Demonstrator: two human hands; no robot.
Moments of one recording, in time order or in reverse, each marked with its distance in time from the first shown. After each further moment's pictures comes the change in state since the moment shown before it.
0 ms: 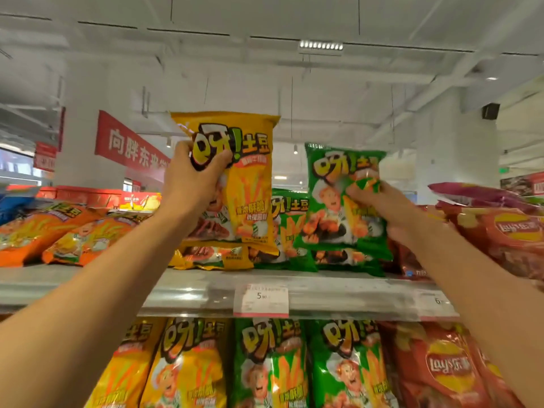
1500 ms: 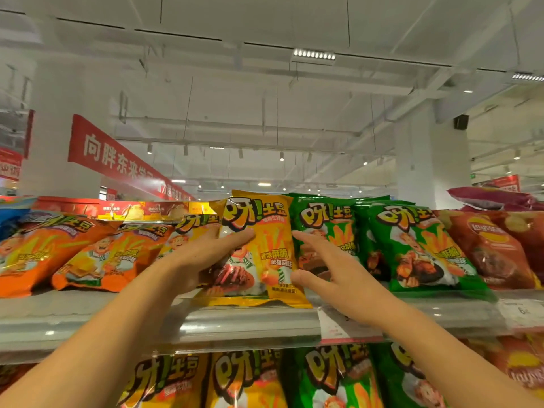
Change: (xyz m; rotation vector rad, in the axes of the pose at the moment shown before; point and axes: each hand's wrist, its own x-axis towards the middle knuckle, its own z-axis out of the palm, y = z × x) left_hand 0.024 -0.132 -0.073 -0.040 -0.734 -0.570; right_hand -0.082 0.051 0.201 -0.766 -0.256 -0.332
